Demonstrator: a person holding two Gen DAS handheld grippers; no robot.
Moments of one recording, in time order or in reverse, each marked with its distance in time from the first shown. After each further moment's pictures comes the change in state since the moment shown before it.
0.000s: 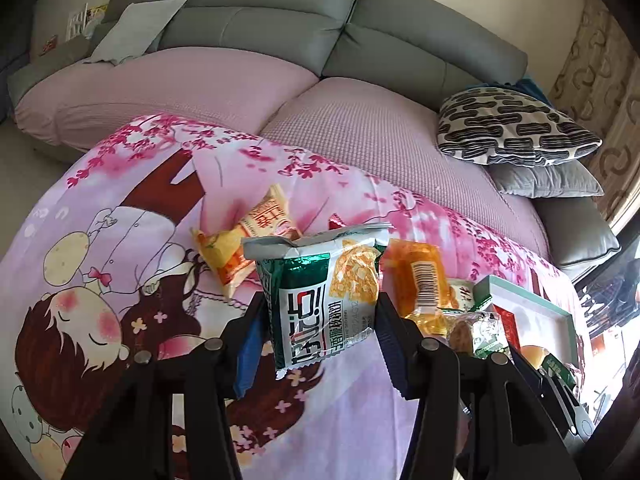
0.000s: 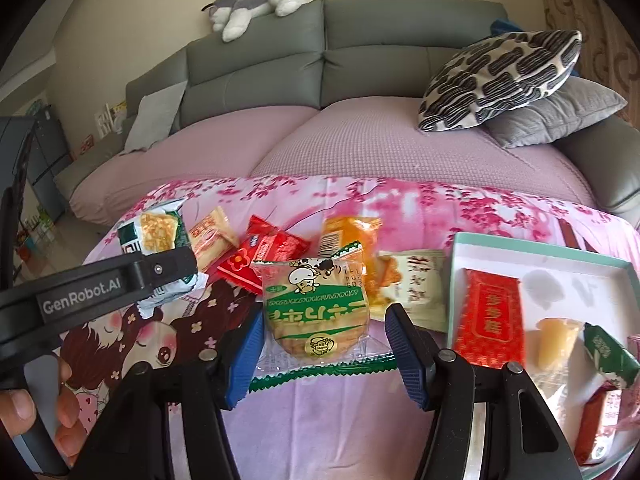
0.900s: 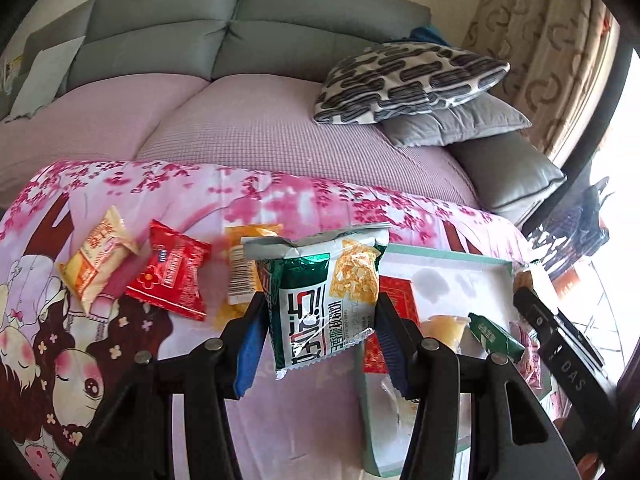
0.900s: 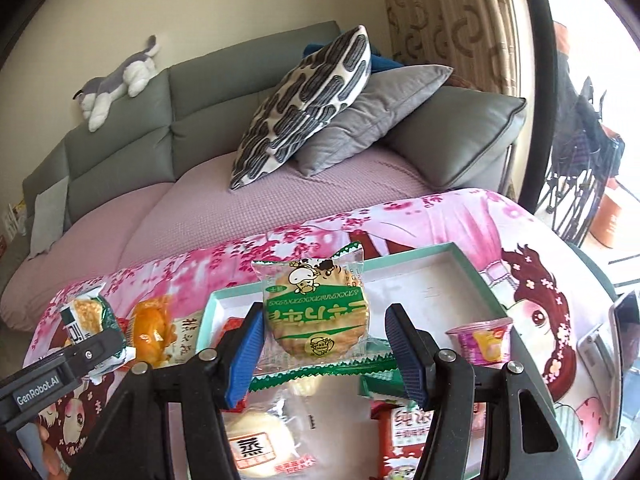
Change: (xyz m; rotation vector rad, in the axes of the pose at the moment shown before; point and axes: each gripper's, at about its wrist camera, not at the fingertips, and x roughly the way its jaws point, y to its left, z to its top) left arm 0.007 -0.132 -0.022 0.238 0.039 -0.170; right arm -0.079 -0.165 0.000 0.309 -0.145 -0.348
